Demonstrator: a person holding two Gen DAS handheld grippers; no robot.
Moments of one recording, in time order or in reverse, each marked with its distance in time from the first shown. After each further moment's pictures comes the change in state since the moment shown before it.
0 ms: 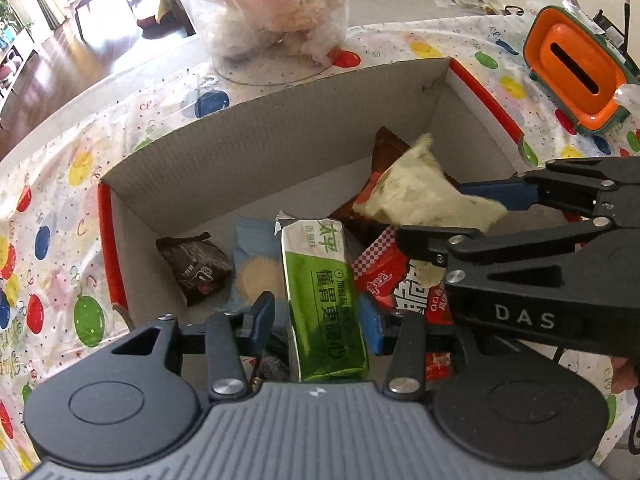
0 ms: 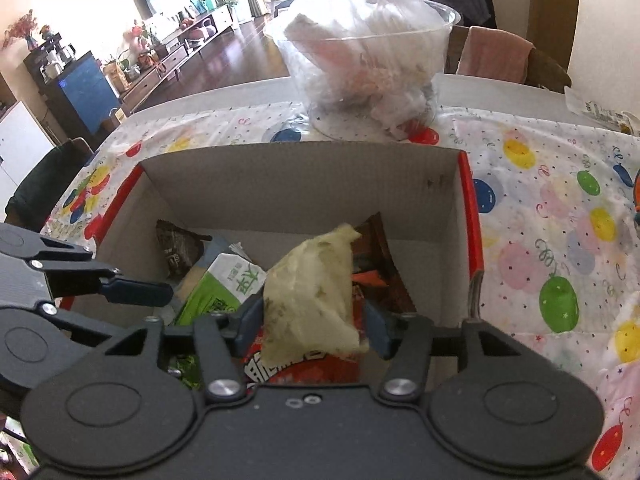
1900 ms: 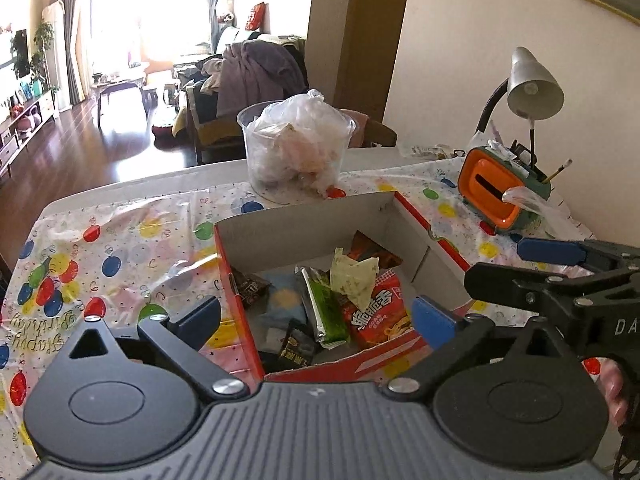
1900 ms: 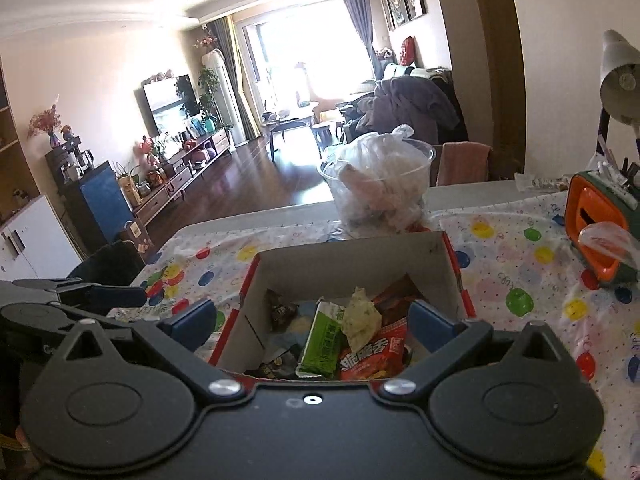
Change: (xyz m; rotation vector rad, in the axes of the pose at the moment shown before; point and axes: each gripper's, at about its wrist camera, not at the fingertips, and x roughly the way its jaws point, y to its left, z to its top) left arm -0.167 0.036 -0.126 -0.083 -0.469 -0.087; right arm -0.159 0.097 -0.077 0.072 -0.403 -0.035
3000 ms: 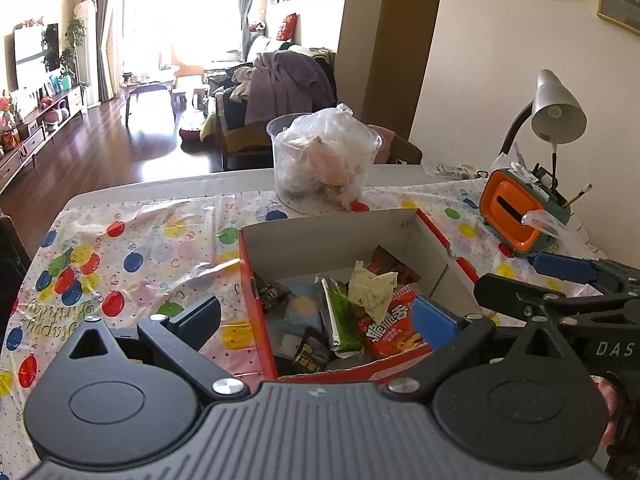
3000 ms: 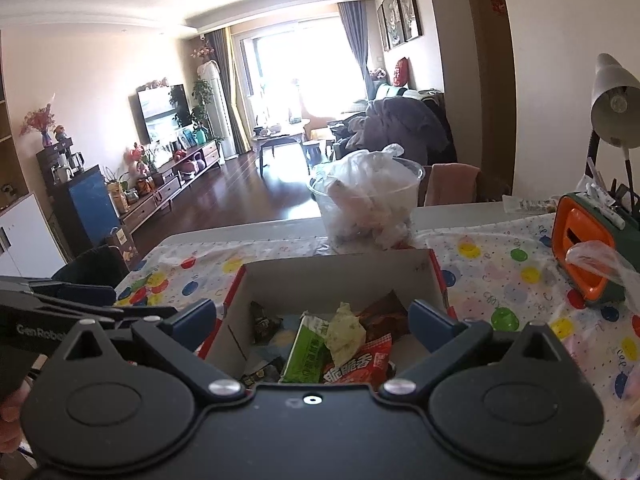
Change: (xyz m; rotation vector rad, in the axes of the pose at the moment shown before) left arm -0.009 0.005 -0.001 -0.069 -0.043 0.064; right arm -0.002 0.004 -0.006 -0.039 -0.058 -0.051
